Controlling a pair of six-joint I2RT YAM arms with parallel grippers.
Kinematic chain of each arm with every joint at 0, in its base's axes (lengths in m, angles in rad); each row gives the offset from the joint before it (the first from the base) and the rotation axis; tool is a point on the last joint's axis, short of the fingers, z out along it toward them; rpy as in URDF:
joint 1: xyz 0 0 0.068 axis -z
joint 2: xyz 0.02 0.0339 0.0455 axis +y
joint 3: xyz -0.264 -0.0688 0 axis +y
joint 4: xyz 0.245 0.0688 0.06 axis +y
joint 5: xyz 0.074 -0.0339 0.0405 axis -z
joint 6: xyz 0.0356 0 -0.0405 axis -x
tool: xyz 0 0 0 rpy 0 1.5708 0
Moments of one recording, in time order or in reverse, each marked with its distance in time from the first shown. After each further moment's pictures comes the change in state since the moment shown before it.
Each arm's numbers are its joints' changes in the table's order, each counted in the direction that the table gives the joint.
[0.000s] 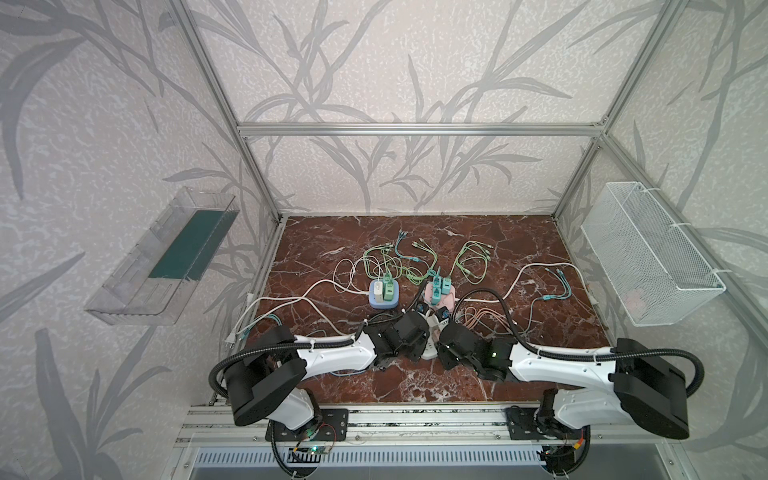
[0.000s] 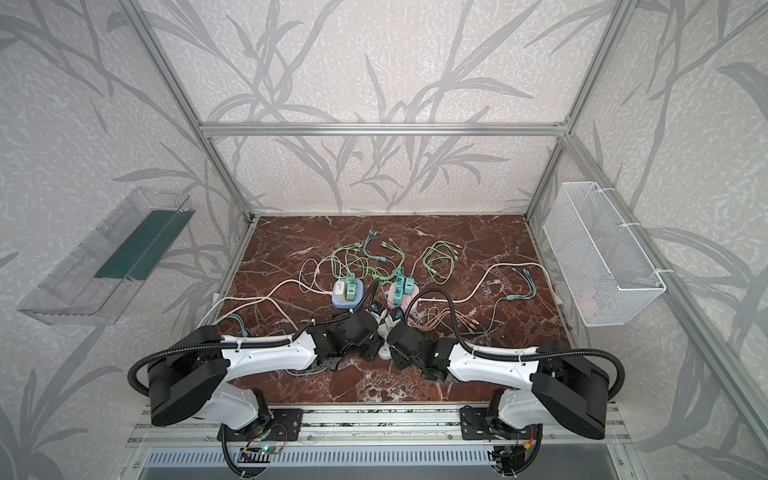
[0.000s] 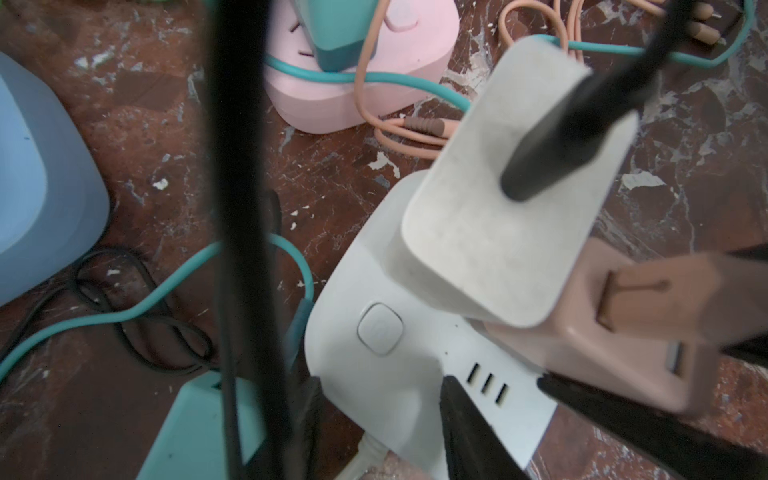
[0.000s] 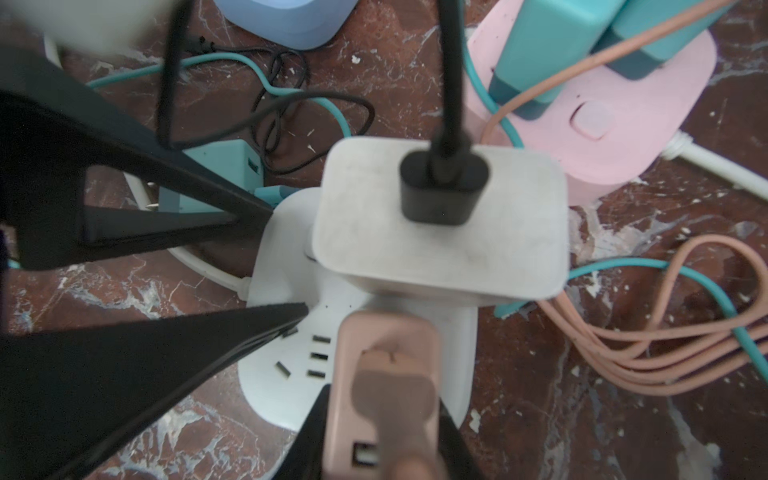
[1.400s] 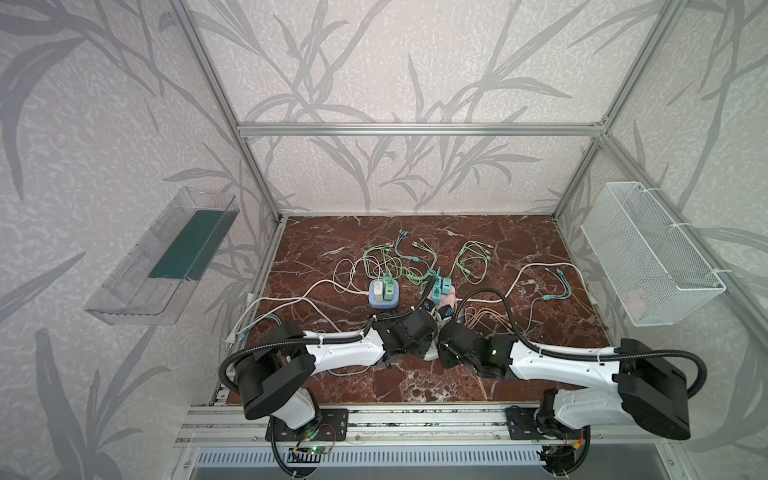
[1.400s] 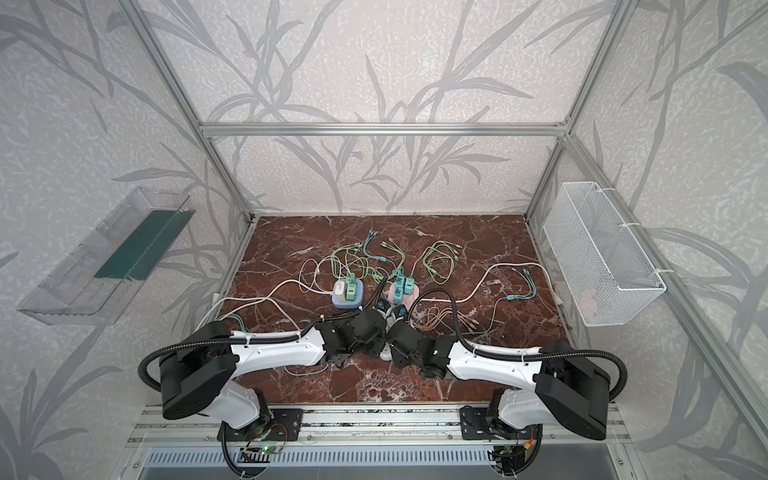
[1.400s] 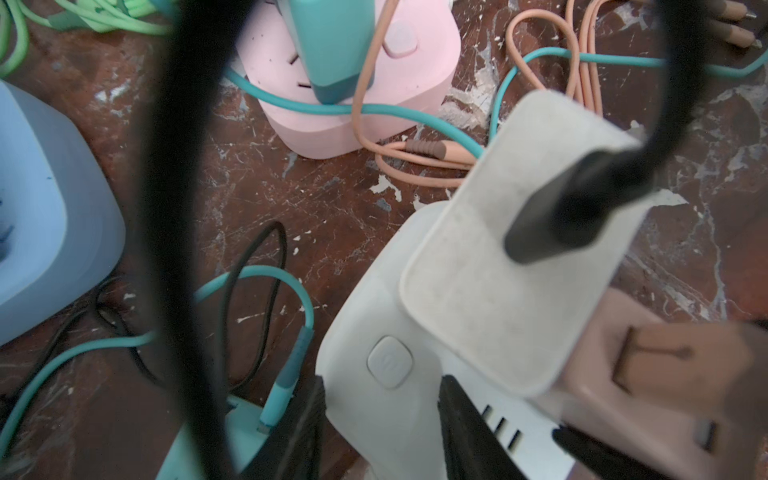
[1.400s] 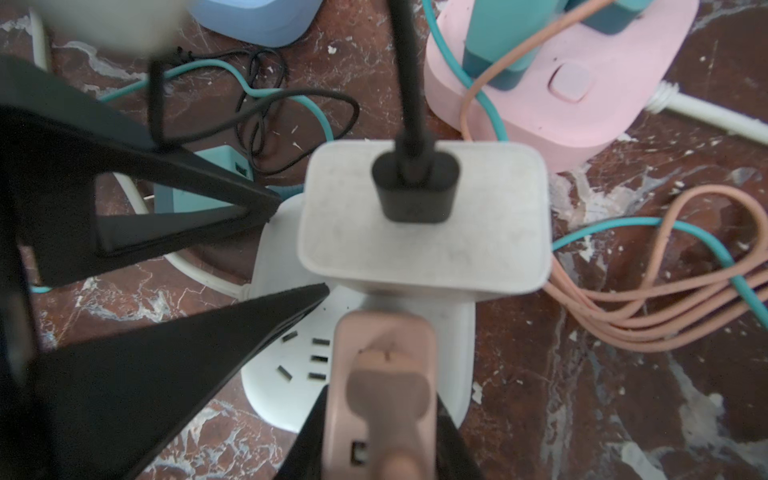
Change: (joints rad) left arm 0.025 0.059 -0.085 0.069 -0.060 -0.011; right arm 0.001 -0.010 -0.035 0.079 -0.005 -0.132
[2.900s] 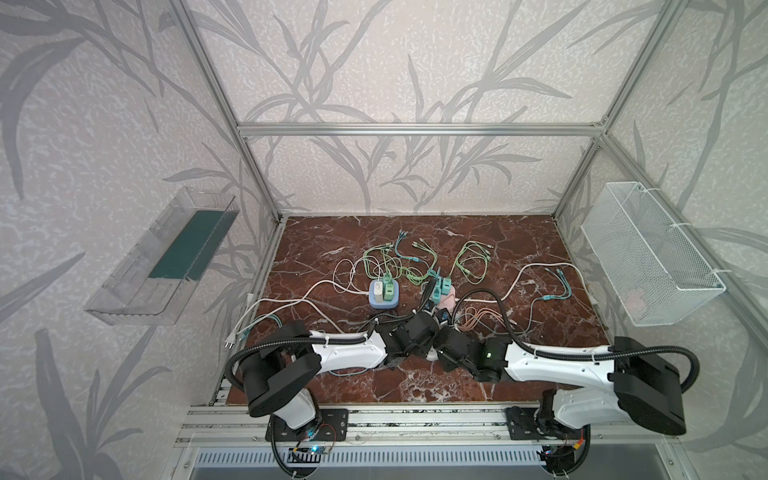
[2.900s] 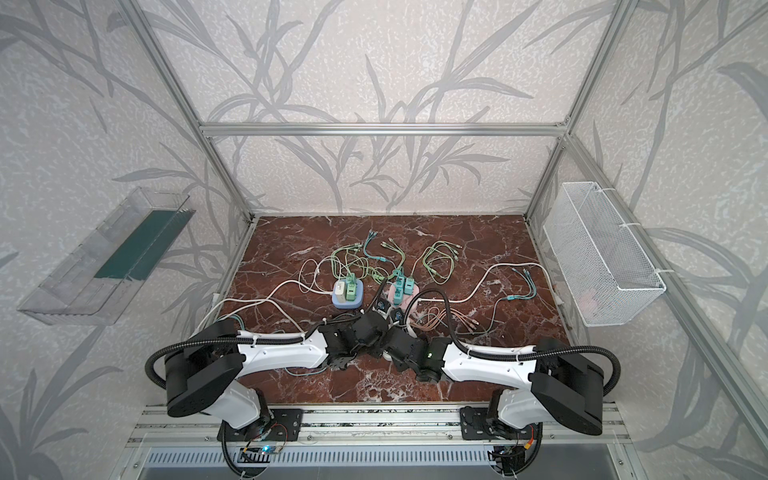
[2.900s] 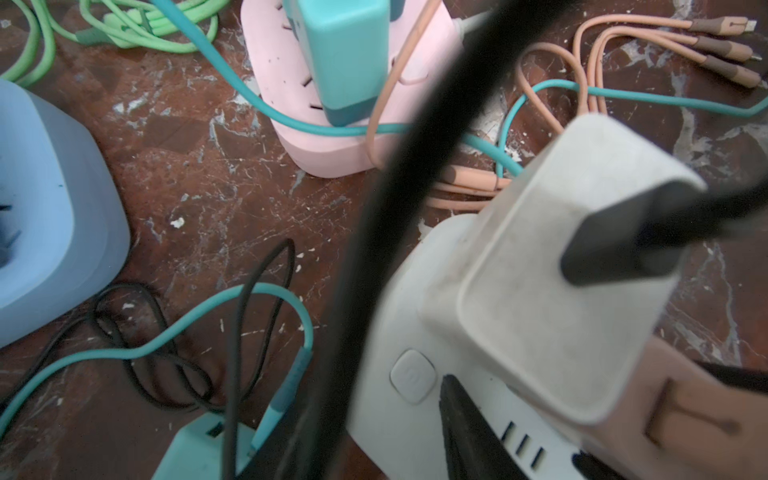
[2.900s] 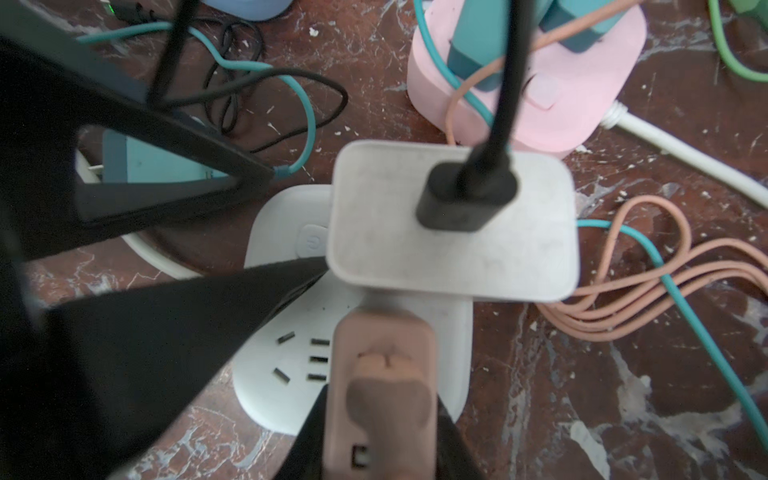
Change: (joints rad) left arm 0.017 0.035 0.014 -0.067 -0.064 0.045; right arm -0.062 0.034 -0.035 0.088 0.117 0.043
